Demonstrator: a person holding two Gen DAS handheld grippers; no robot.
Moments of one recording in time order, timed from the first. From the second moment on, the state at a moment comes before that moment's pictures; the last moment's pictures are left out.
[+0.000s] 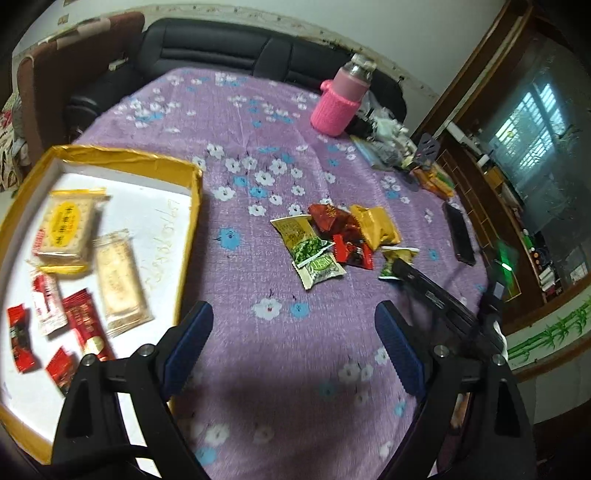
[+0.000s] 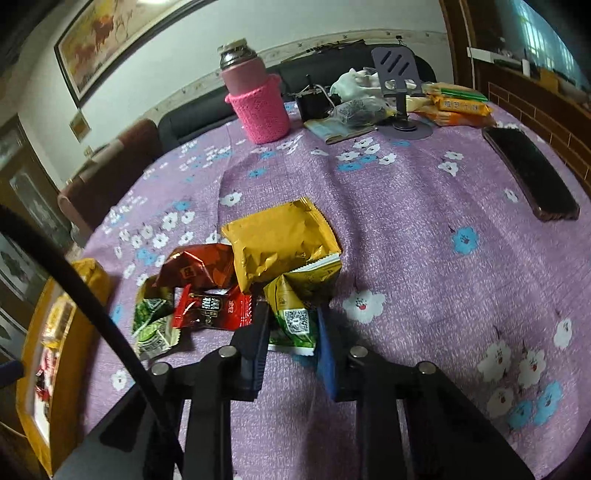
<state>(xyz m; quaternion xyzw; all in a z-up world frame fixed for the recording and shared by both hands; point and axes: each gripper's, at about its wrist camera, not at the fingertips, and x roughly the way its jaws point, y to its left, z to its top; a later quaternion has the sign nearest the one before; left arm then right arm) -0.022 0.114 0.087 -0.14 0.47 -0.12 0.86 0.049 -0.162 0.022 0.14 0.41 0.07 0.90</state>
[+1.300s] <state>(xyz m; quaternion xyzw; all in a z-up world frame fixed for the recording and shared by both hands) -0.016 0.109 0.099 -0.12 0.42 -0.14 0.89 0.031 -0.163 0.049 0.19 0.36 0.18 0.90</state>
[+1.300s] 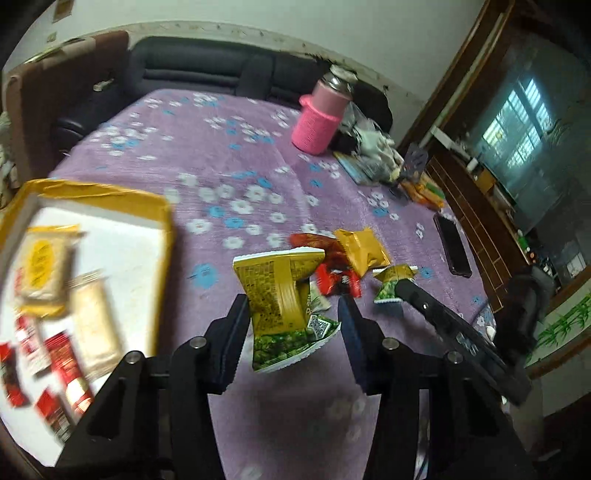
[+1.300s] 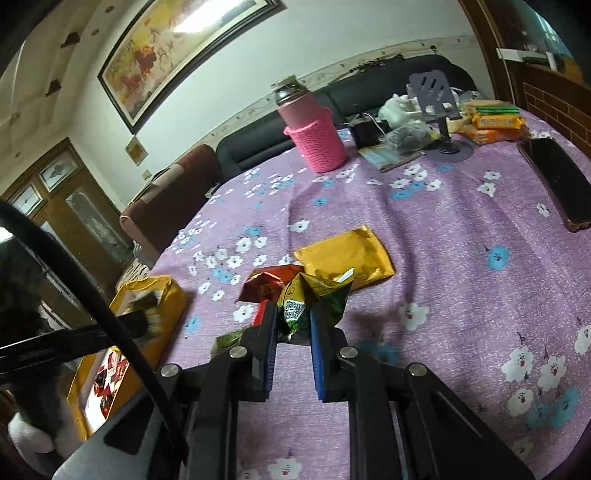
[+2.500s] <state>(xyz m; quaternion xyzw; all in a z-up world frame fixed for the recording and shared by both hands) -0.121 0.304 0.055 -0.18 0.38 0.07 0.90 -0.059 0.104 0.068 0.01 0.41 0.37 0.83</state>
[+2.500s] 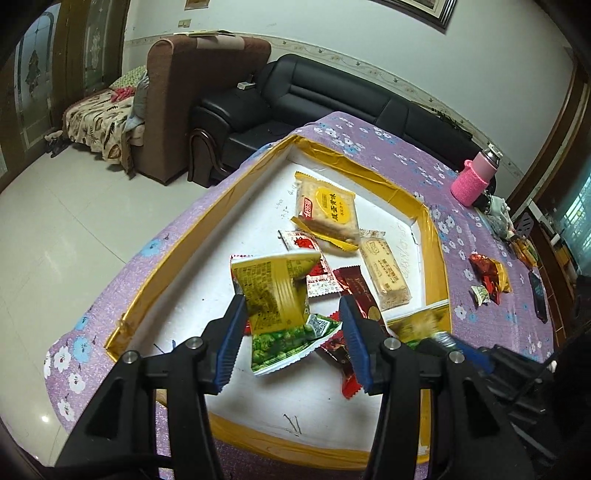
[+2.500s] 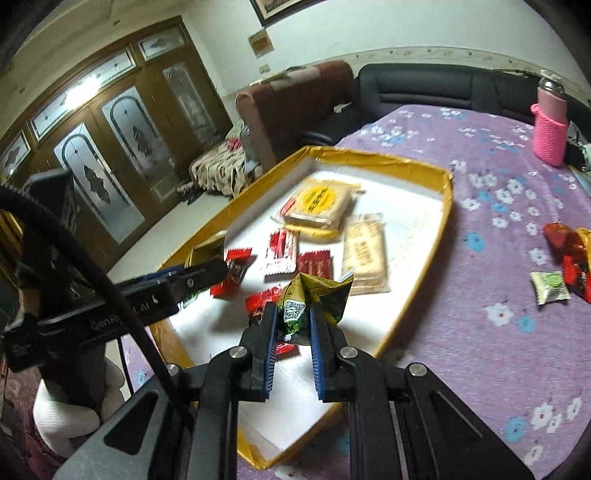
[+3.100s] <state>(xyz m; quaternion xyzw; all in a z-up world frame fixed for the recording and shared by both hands) -0.144 0.286 0.093 -0.15 0.34 0.08 0.93 -0.079 0.096 0.074 0.00 0.38 0.36 0.85</state>
